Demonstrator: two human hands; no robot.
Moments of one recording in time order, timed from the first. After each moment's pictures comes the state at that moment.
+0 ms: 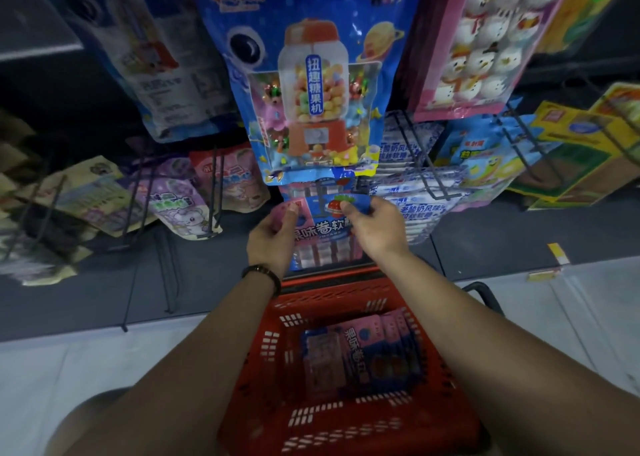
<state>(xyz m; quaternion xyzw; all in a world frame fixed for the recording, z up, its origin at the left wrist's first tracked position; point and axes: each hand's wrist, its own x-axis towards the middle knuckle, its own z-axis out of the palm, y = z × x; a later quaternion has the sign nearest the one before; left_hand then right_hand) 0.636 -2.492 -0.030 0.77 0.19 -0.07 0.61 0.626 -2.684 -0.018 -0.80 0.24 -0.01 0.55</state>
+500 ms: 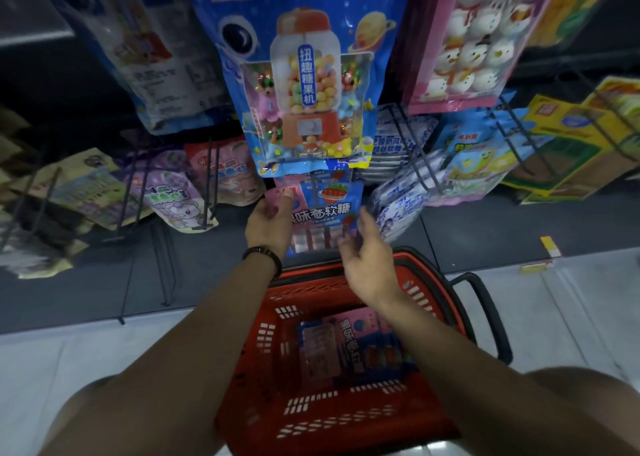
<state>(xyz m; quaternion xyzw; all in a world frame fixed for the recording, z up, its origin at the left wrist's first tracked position) 0.647 -2.506 -0.020 0.79 0.23 -0.07 0.57 0.555 -2.669 -0.035 -0.82 0.17 0.03 0.54</state>
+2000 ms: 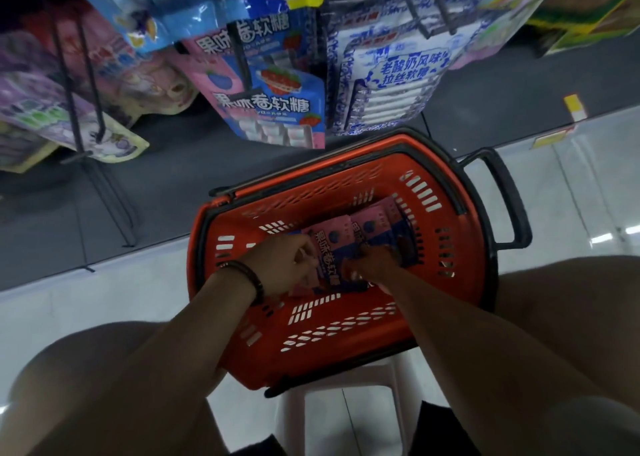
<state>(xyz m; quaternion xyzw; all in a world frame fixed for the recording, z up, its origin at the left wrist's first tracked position) 0.537 -2.491 -0.103 0.85 -0.21 -0.46 0.16 0.439 -2.690 -0.269 -0.74 0.32 0.41 0.43</state>
